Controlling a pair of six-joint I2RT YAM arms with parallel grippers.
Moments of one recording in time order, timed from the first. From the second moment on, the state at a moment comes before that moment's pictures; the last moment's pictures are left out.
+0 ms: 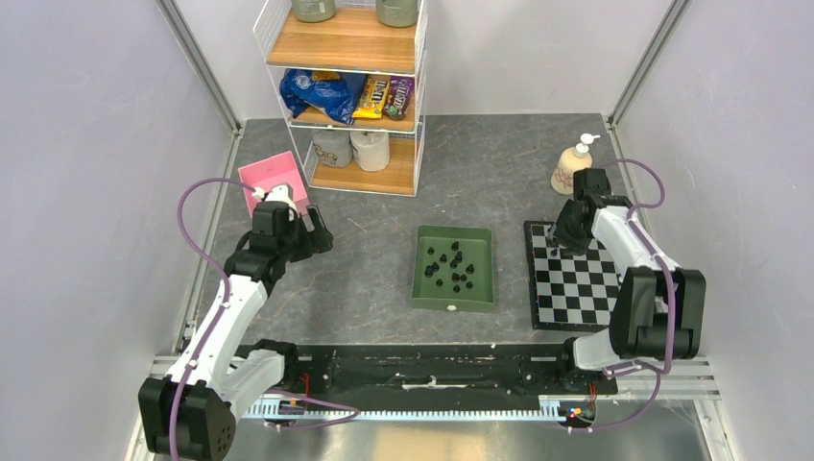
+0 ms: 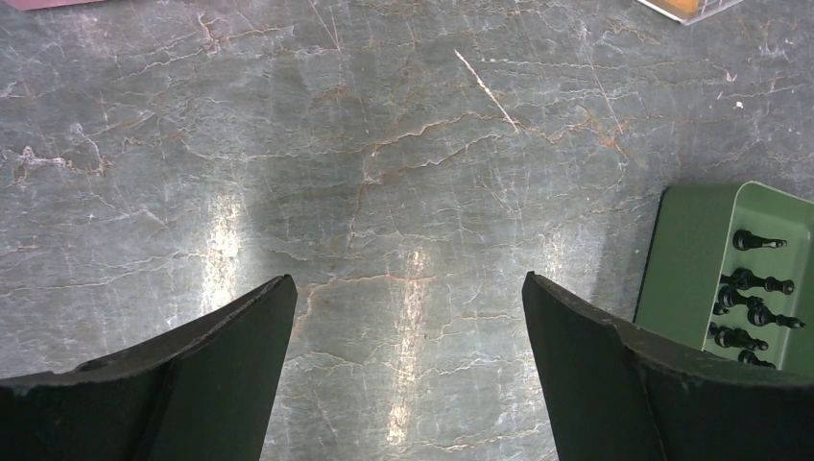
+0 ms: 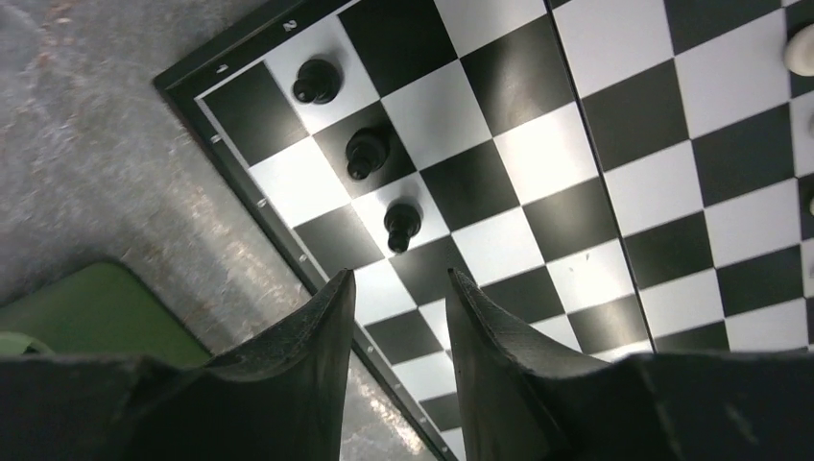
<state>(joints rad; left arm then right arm) -0.14 0.94 0.69 -0.47 -0.02 -0.40 -0.07 1.48 0.96 -0.68 0.09 0.45</state>
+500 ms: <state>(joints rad) -0.14 0.94 0.69 -0.47 -0.02 -0.40 0.45 1.44 1.24 -0.74 0.04 0.57</state>
